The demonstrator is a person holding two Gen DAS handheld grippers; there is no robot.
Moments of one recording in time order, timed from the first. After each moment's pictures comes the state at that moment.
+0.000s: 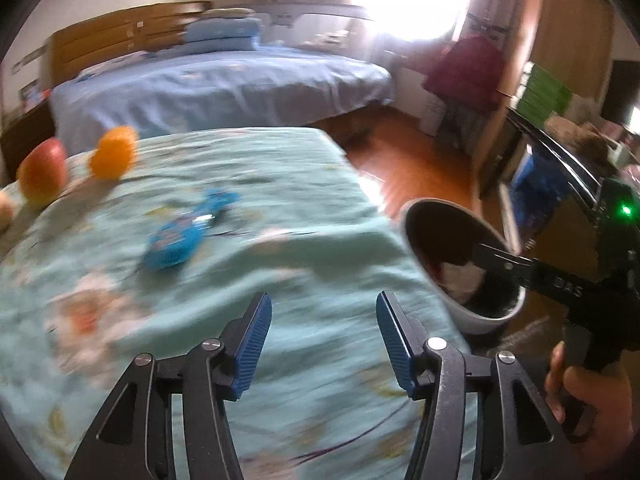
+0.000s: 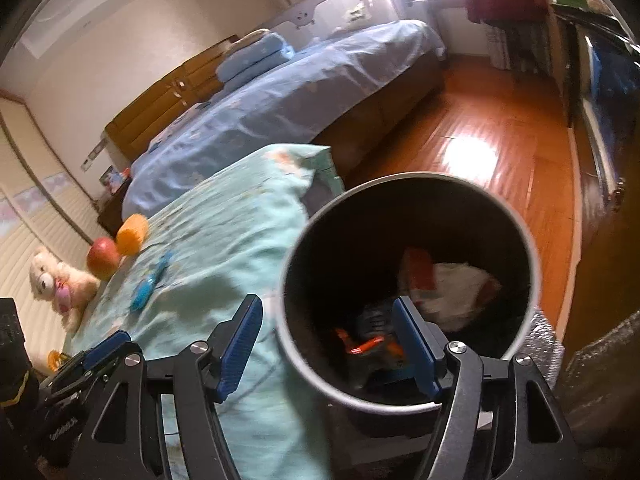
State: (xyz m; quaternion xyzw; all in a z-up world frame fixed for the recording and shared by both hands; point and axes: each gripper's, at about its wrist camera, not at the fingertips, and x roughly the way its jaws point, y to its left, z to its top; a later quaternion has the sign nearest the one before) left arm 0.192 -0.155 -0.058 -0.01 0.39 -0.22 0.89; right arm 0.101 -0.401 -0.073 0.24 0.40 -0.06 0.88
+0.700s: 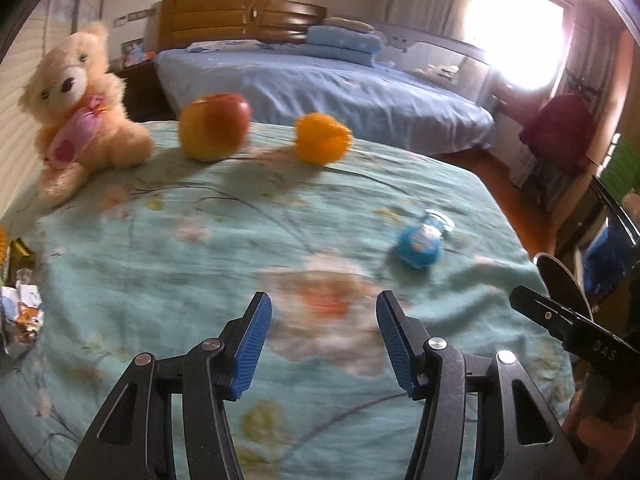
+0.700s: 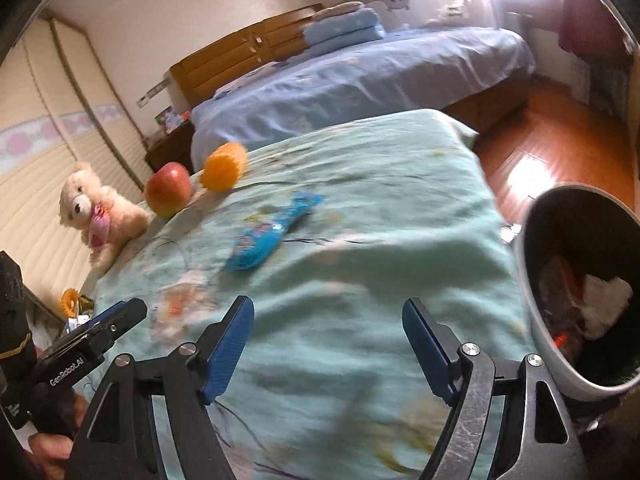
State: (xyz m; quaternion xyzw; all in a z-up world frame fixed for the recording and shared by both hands) left arm 0.180 -0.015 -0.043 -0.07 0.39 -0.07 0.92; right arm 0.156 -0.248 -0.073 0.16 0.42 0.05 0.89
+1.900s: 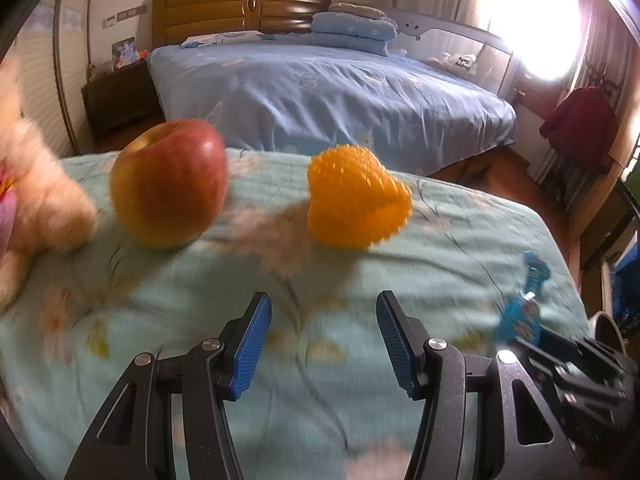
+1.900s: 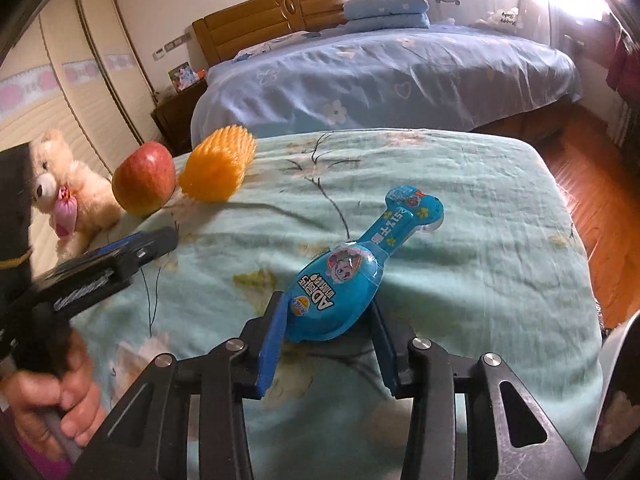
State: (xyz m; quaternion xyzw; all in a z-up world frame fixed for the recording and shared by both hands) left arm 0.376 -0.026 -0.088 -0.05 0.41 -0.05 0.91; right arm 0.275 -0.216 -0.103 0.09 0.46 0.09 0.88
